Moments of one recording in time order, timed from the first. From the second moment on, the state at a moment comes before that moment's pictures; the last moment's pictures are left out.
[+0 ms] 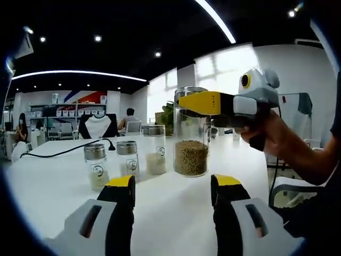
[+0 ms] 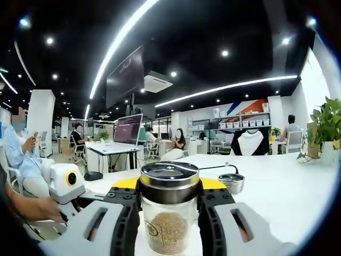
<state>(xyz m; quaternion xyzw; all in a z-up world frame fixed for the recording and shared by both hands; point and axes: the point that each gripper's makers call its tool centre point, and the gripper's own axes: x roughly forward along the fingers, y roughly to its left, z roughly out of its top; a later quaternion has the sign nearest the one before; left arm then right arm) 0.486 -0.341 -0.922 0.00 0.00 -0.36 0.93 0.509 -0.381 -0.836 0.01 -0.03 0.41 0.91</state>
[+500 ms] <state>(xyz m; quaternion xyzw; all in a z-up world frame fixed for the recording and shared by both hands) 0.497 -0.324 -0.934 0.04 0.02 -0.33 0.94 0.535 -0.410 -0.834 0.00 -0.03 0.38 0.93</state>
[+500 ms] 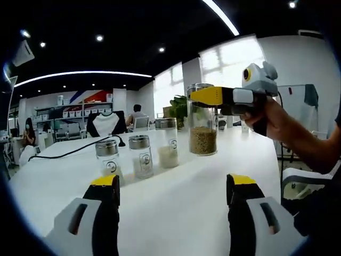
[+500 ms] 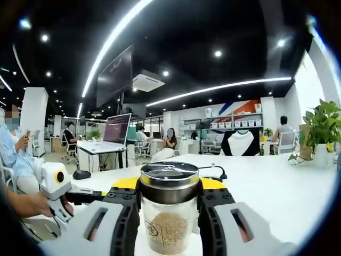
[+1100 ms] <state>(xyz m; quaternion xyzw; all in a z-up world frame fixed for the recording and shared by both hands) 0.503 -0.305 -0.939 0.02 0.04 -0.31 0.95 0.567 -0.447 -0.843 0.00 -0.02 0.35 0.94</state>
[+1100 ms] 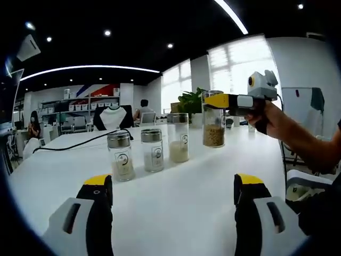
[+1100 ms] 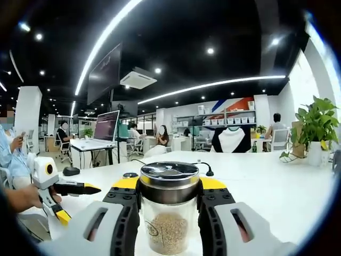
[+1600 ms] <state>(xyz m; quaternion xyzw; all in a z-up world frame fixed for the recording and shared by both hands) 0.503 -0.301 -0.941 0.03 0.04 -0.31 0.95 0.603 -0.472 -0.861 0.00 -0.01 0.33 0.94</state>
